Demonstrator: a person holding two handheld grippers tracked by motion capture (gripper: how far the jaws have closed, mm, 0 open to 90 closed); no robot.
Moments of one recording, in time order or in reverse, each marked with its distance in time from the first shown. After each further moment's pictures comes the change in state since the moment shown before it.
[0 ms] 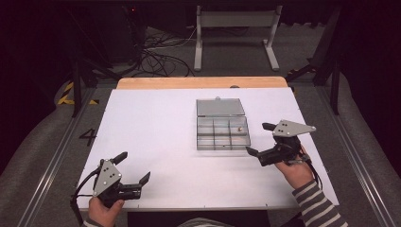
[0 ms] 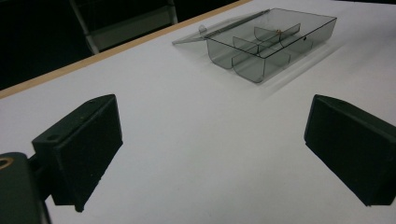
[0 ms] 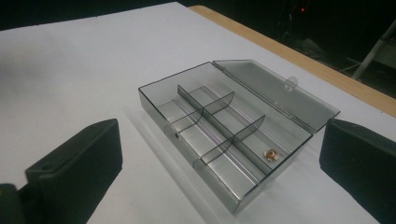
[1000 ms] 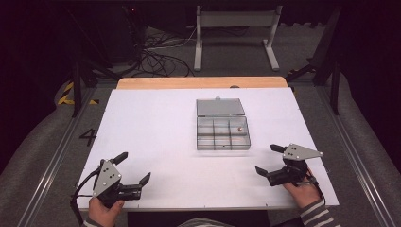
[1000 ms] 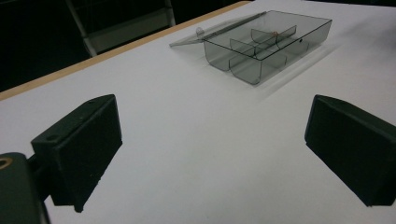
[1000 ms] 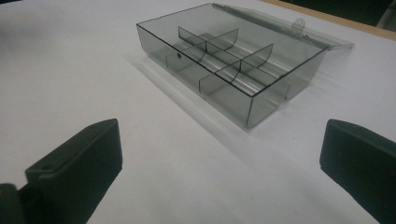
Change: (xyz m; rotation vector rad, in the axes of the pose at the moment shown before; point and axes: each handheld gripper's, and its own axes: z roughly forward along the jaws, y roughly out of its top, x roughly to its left) left arm -0.001 0.000 -0.001 -0.005 -0.005 0.008; right arm 0.005 -0.082 -0.009 0.011 0.006 0.079
